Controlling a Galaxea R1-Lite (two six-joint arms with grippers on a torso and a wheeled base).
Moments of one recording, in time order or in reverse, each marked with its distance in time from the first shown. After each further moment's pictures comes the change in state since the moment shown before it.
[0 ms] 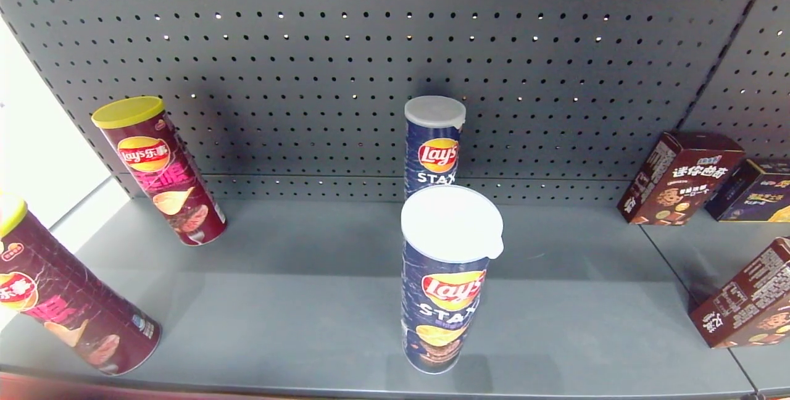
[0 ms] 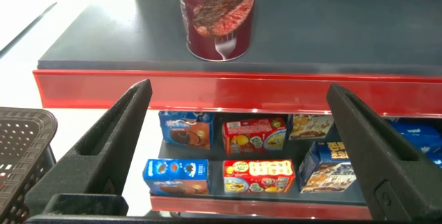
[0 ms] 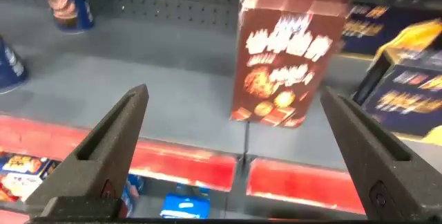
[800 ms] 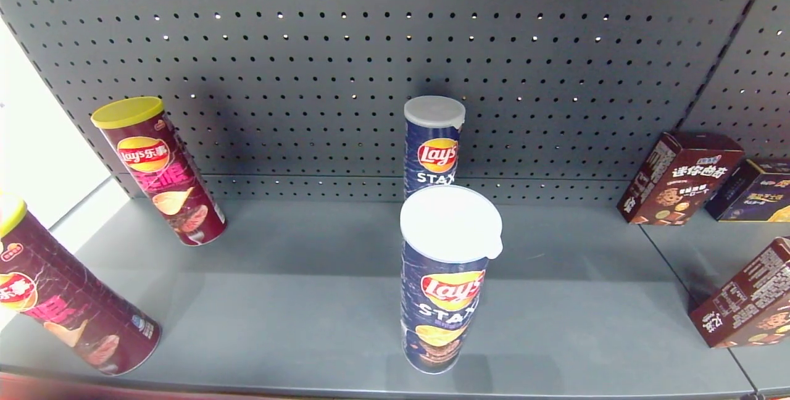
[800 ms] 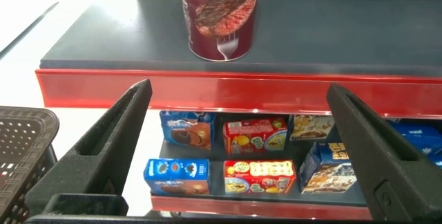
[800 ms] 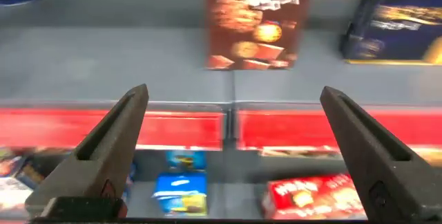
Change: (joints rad) left arm 0.001 -0.001 0.001 -0.001 0.001 0.000; right arm -0.040 -0.066 0.002 0.032 -0.182 0.074
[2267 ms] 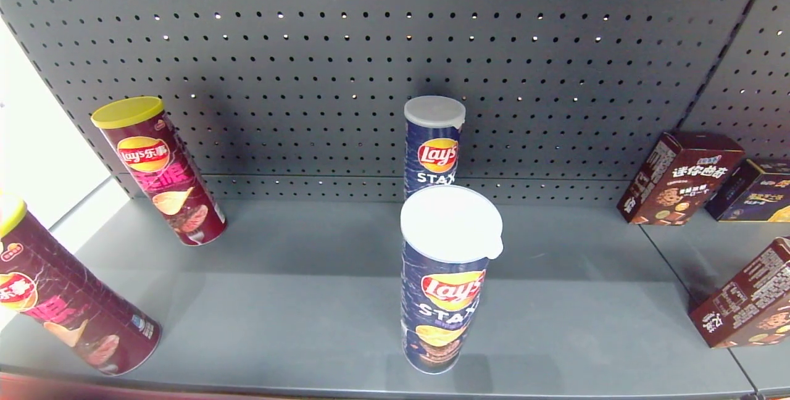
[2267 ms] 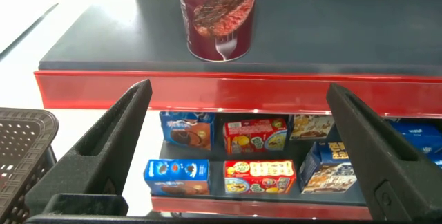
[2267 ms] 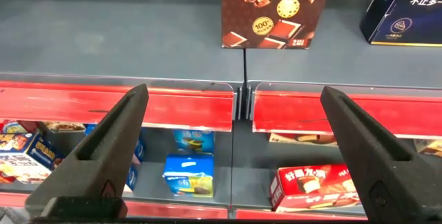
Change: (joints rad) left arm 0.000 0.000 0.001 -0.002 0.002 -0.003; right arm 0.002 -0.002 0.005 0.038 0.125 -0.011
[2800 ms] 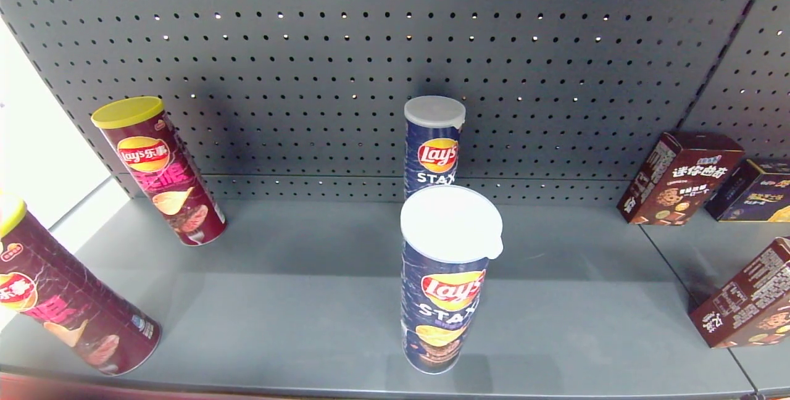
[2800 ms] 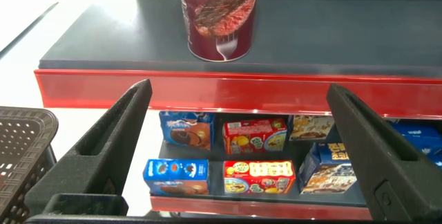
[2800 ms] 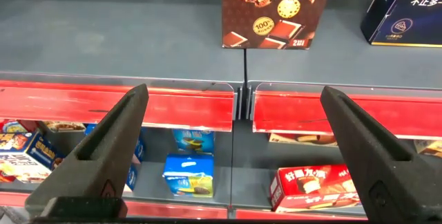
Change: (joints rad) left arm 0.000 0.000 0.000 0.000 -0.001 0.000; right arm 0.000 0.000 0.000 0.000 0.000 0.000
